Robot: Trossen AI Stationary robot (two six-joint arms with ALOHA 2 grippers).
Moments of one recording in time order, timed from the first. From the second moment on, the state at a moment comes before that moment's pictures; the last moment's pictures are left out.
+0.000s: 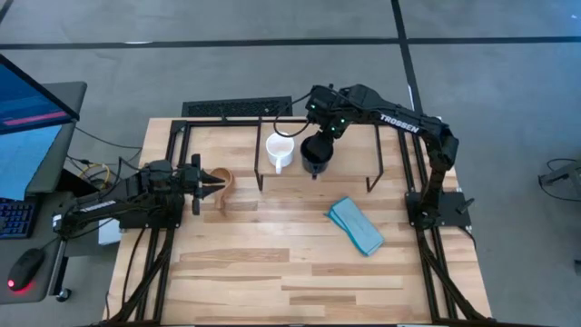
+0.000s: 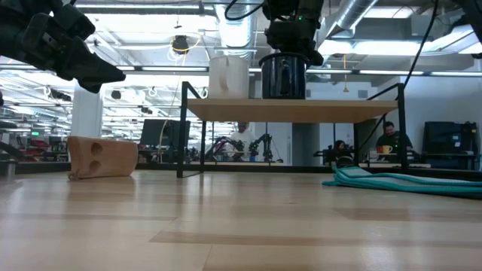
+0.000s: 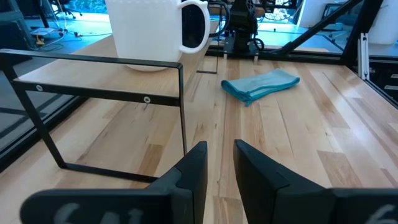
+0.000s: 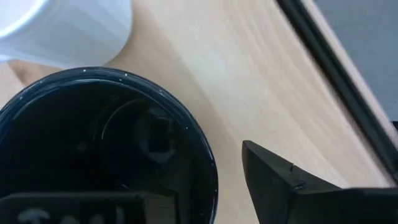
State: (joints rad) left arm 0.31 0.15 0.21 -0.28 0.17 0.01; right arm -0.40 1.85 1.91 -1.32 0.01 0.12
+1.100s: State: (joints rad) left arm 0.31 0.15 0.21 -0.28 0.17 0.01; right arm -0.42 1.85 1.91 -1.29 0.03 0.13
